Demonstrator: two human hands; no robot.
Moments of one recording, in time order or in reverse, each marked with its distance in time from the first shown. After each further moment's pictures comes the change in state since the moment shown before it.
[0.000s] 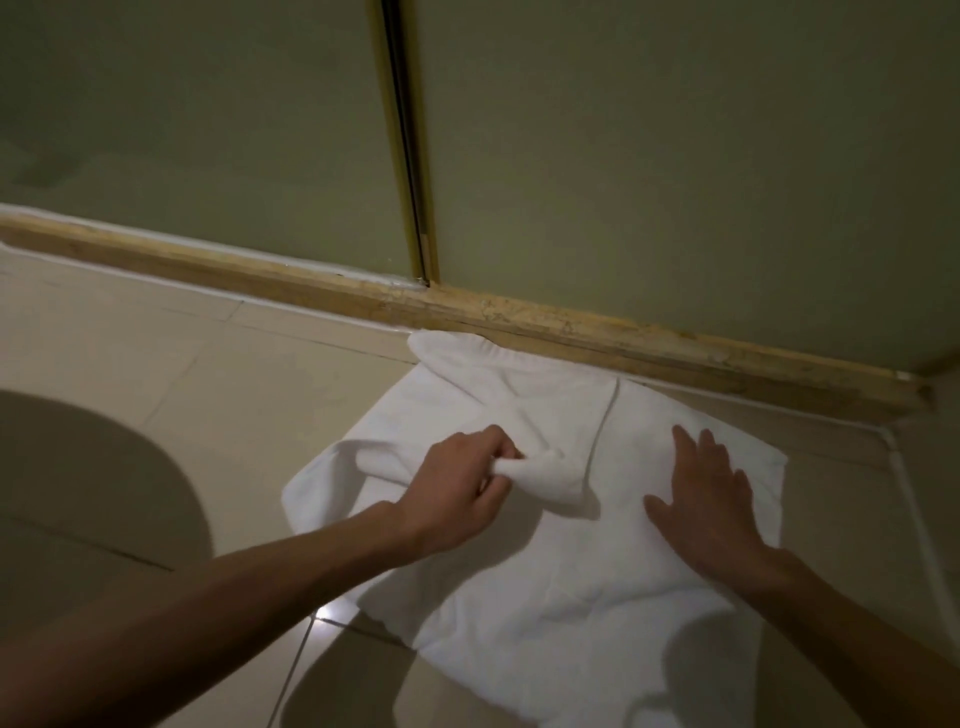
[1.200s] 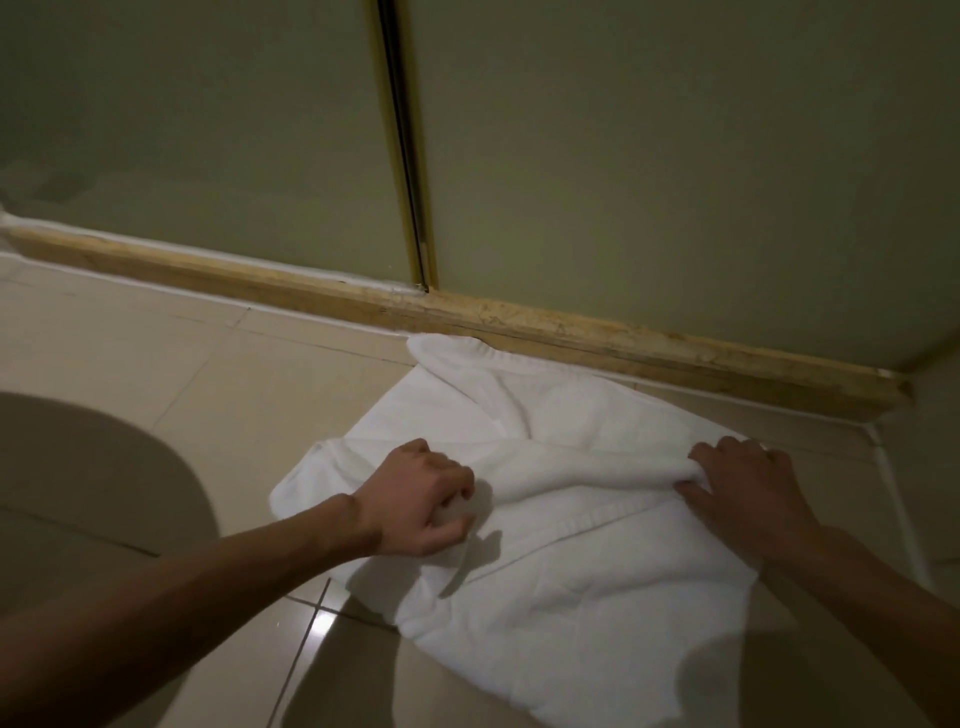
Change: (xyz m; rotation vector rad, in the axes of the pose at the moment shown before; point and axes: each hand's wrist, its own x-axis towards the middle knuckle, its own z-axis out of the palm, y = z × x) left_hand -0.017 -0.027 -0.031 0.367 -0.304 0.206; right_hand 0.007 0.046 -0.027 -0.375 0.125 -0.194
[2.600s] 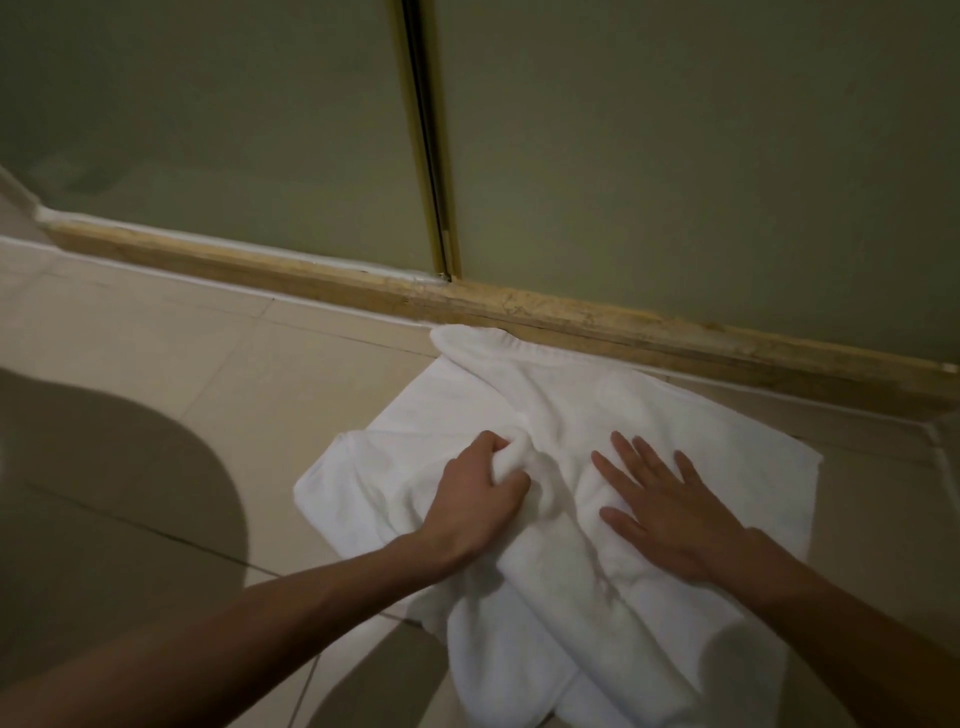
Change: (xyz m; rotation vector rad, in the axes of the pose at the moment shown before) left_hand 0.021 0.056 0.016 -0.670 0.299 -0.710; right_hand 0.012 -0.068 0.043 0.052 -0.273 -0.381
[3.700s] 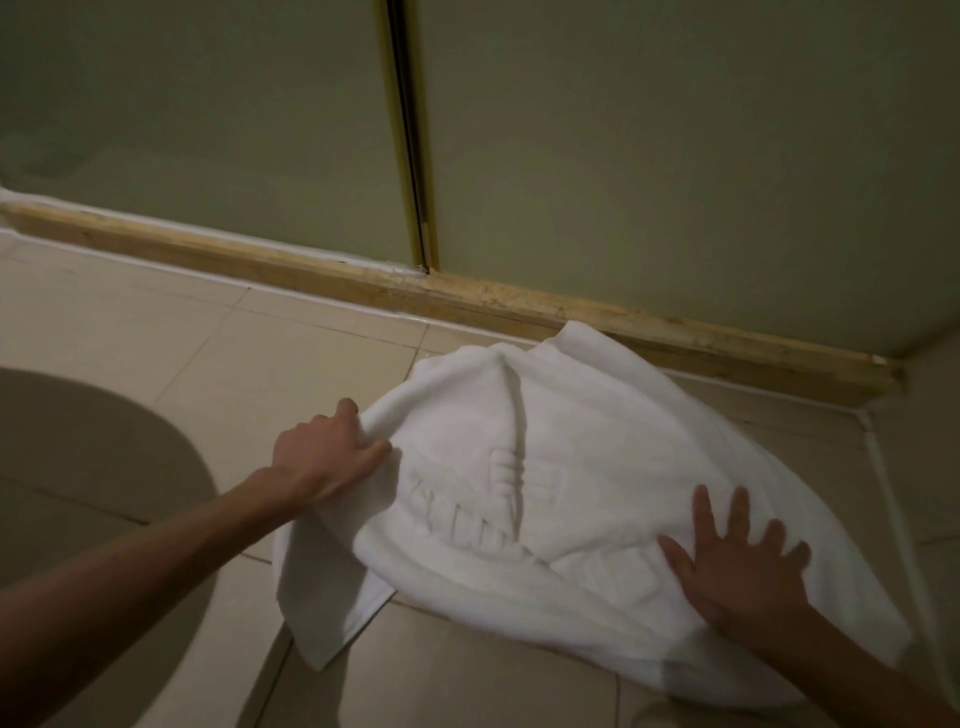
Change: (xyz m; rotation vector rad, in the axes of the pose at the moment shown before) left_hand 0.030 -0.078 -0.097 0.849 0.049 -0.109; right_hand -0.087 0.012 0.030 0.059 -0.154 0.695
